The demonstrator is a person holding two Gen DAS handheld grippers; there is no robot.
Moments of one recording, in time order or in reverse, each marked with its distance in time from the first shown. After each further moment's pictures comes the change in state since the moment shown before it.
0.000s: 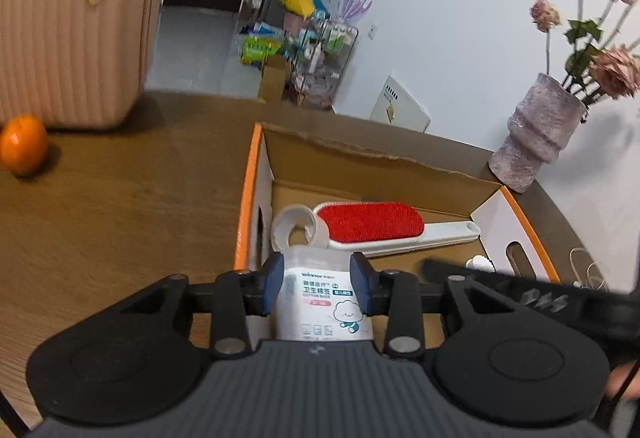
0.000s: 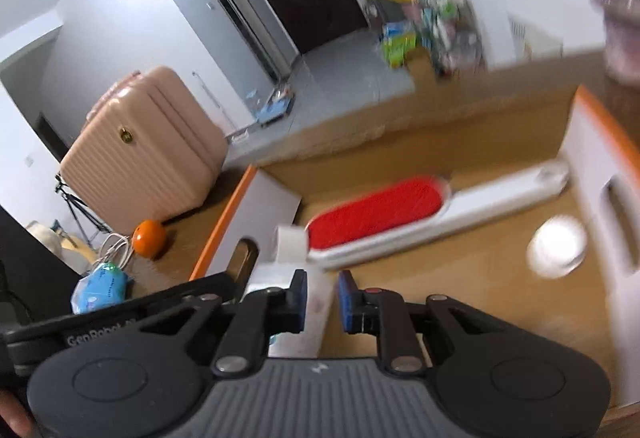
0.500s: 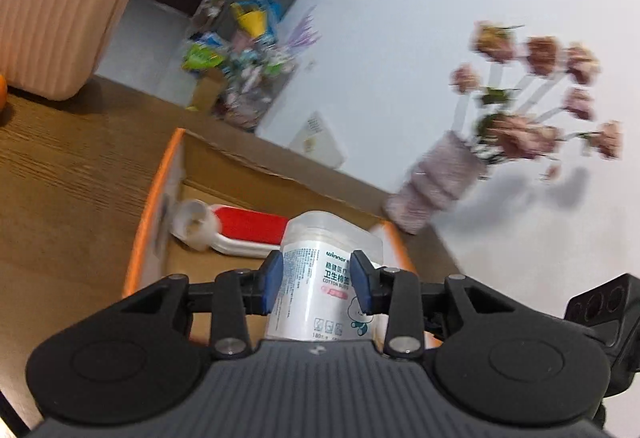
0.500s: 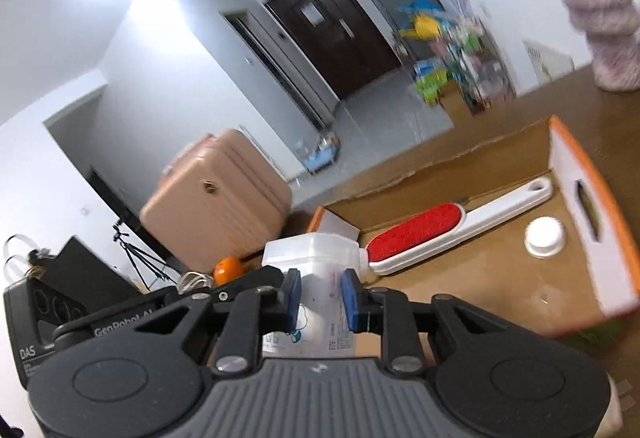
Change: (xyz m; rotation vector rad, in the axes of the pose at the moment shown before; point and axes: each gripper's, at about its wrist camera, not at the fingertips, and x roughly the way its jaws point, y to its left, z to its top) left arm -0.035 -0.012 -0.010 -0.191 -0.062 -0.267; right arm -0.101 -0.001 -0.025 0.071 -0.145 0.177
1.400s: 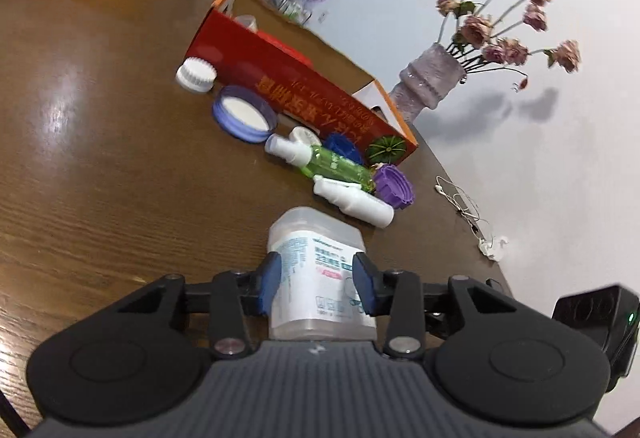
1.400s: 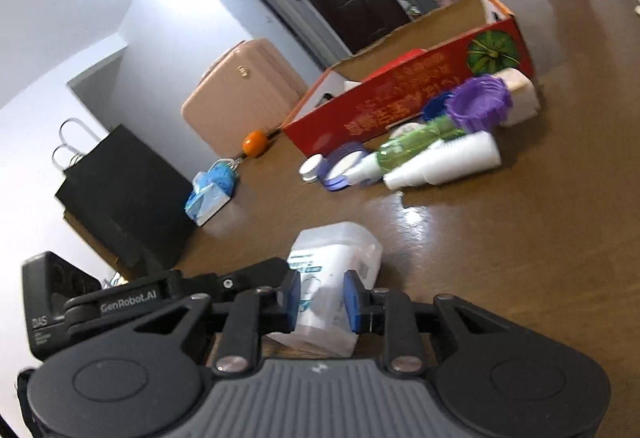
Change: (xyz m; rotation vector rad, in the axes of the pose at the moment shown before) left arm -0.131 -0.003 -0.229 -0.090 0.087 -0.030; right arm -0.144 -0.016 -0.209 -0.004 0.111 0.056
